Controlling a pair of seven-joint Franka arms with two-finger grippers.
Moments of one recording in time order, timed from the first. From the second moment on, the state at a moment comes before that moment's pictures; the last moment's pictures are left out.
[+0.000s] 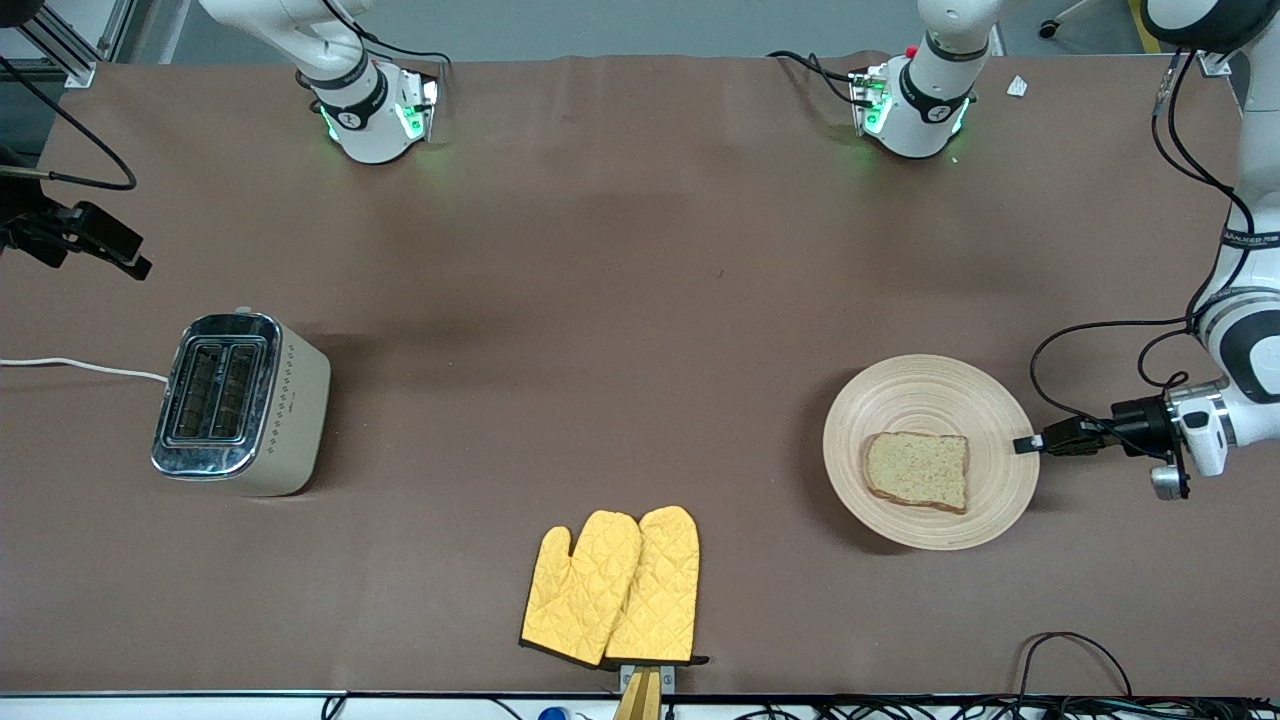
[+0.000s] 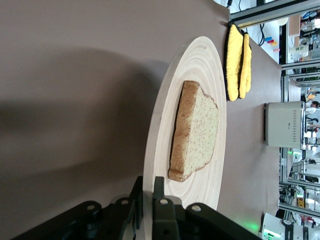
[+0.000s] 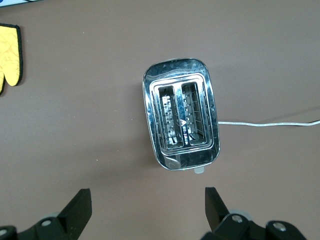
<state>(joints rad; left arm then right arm) 0.62 0.77 -0.34 -1.56 -0.70 1.92 0.74 0.14 -0.09 -0.16 -1.67 -0.02 1.64 0.14</state>
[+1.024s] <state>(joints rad) 0.73 0.86 -0.33 -1.56 -0.65 1.91 0.81 0.14 -0.09 -0.16 -1.67 -0.02 1.64 0.14</state>
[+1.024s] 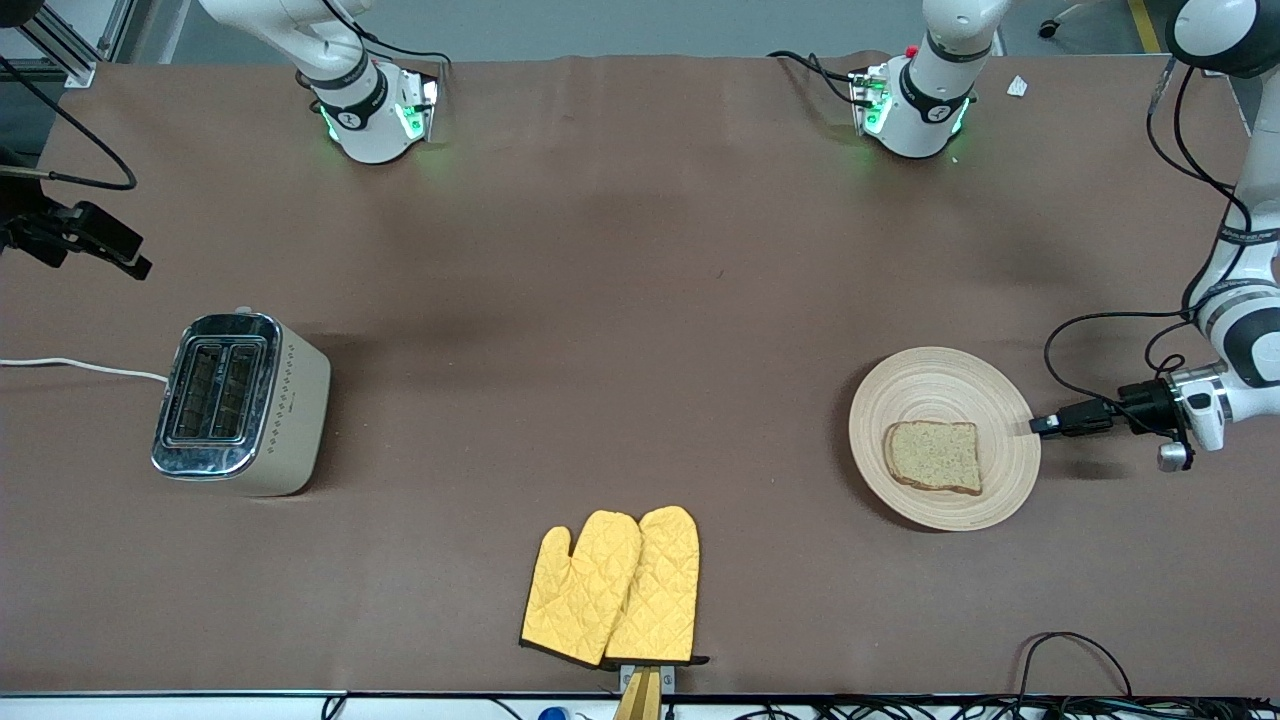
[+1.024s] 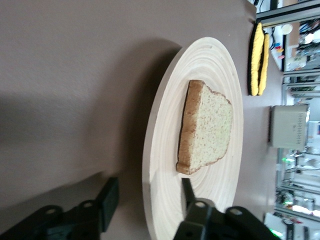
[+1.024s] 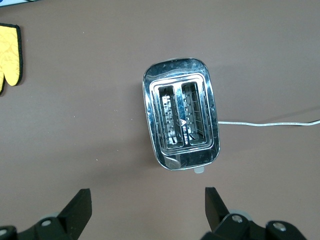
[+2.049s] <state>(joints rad) 0.66 0.30 -0.60 -1.43 -0.05 1.76 0.13 0.14 -0.09 -0.16 -1.66 -0.02 1.64 0.14</state>
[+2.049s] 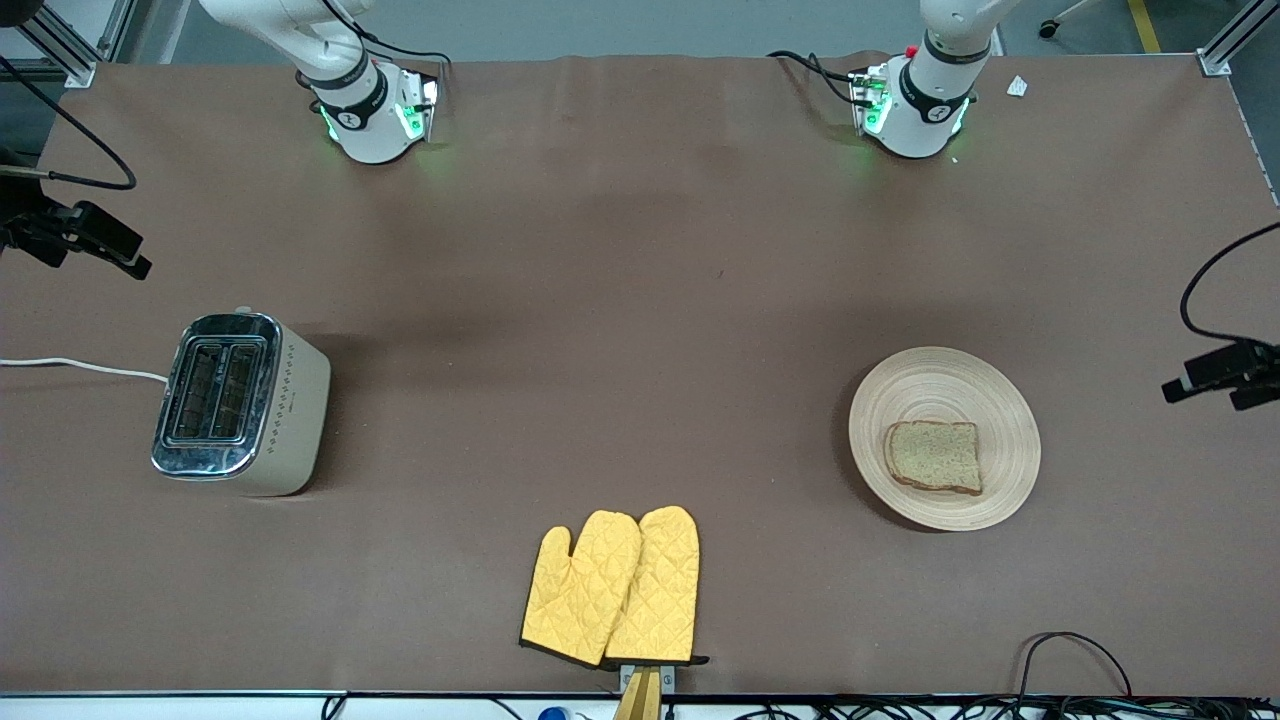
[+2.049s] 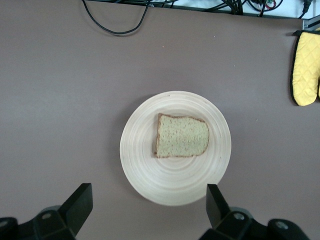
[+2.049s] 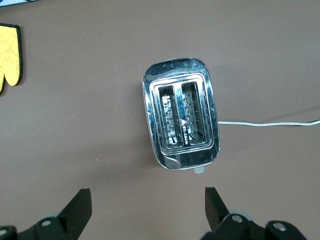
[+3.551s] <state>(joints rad) -0.01 -0.10 -0.10 -1.59 0.01 1.45 0.04 0.14 -0.09 -0.16 -1.66 -0.02 1.64 0.14</state>
